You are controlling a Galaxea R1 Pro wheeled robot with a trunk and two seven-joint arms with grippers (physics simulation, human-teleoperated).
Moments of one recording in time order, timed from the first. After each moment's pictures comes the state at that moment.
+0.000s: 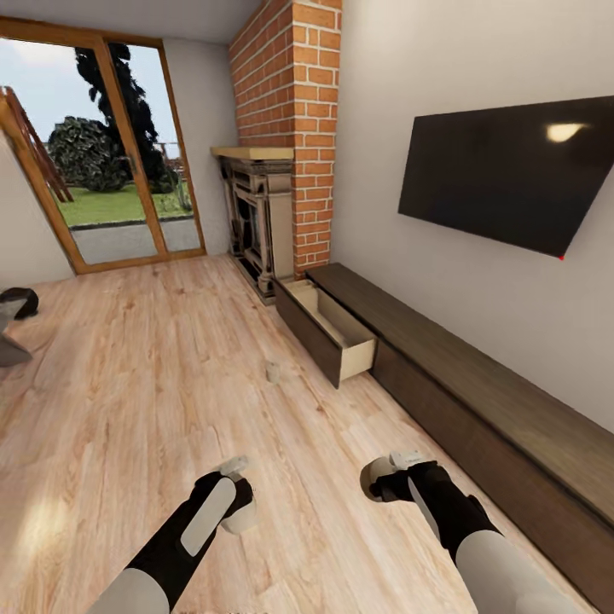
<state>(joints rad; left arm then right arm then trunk) -0.52 -0.04 -0.32 -0.88 0.91 0.51 0.74 -0.65 0.01 0.01 -0.59 0.17 0.60 0.19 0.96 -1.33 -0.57</state>
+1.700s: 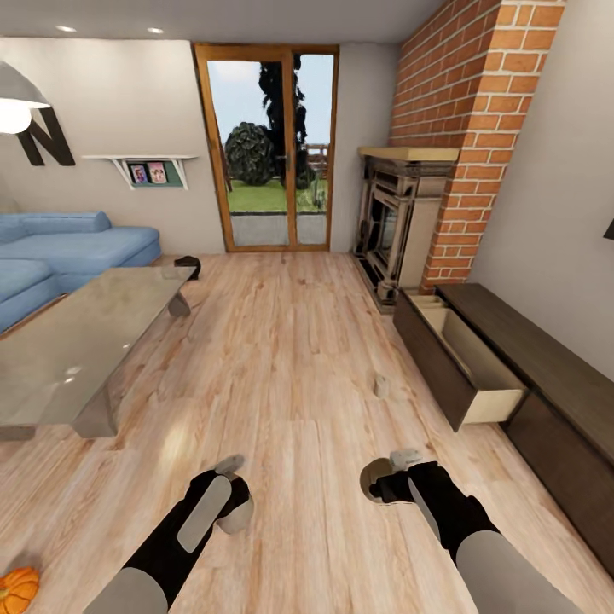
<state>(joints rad) -0.52 -0.04 -0.28 -0.87 0.92 0.51 0.74 -0.65 0.01 0.01 -0.59 0.17 0.60 0.20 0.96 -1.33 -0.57</state>
